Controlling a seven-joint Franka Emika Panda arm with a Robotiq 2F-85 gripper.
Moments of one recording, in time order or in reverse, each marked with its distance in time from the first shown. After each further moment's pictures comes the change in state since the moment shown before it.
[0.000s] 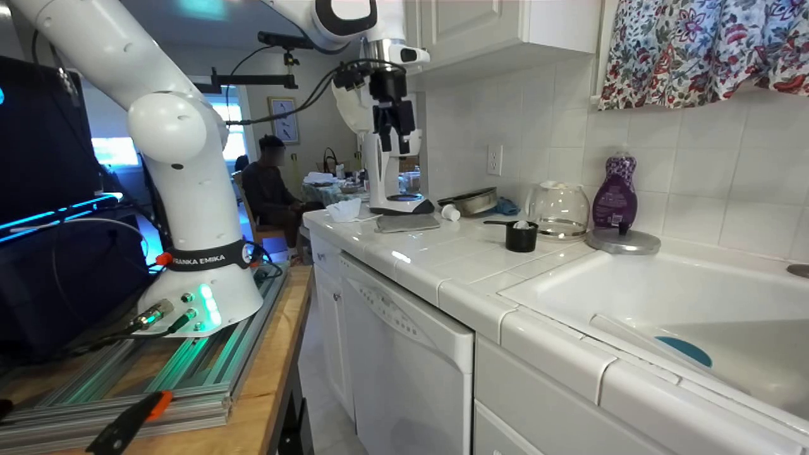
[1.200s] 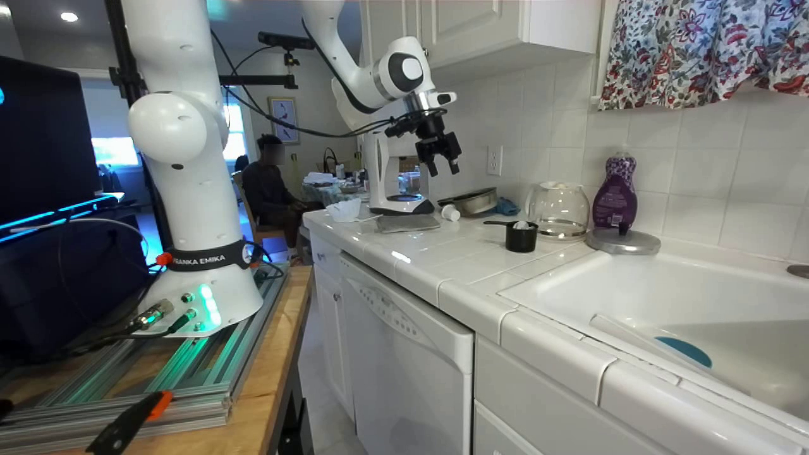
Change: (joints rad) arm -0.006 0.595 0.190 0.328 -0.453 0.422 0.410
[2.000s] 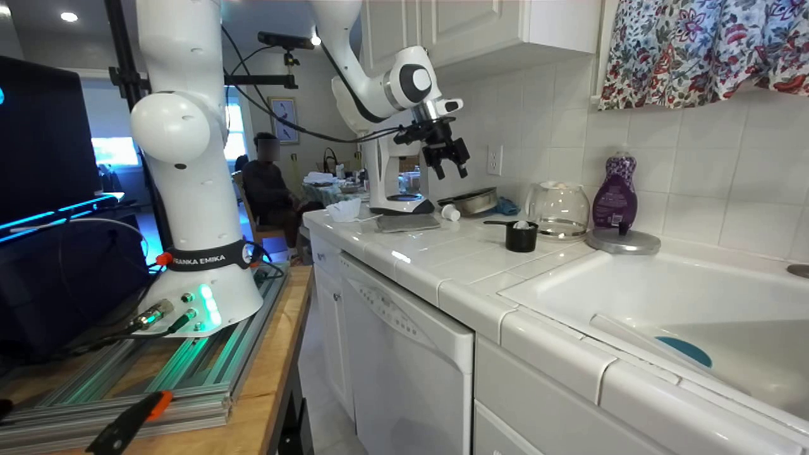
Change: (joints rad) arm 0.037 0.109 -0.042 0.067 -0.058 0.106 0.000
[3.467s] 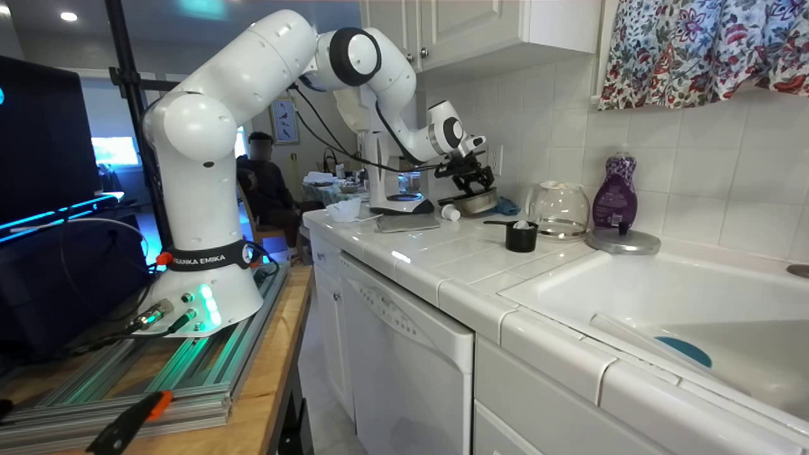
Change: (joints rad) arm 0.353 0.746 -0.238 0.900 -0.075 0.000 -0.101
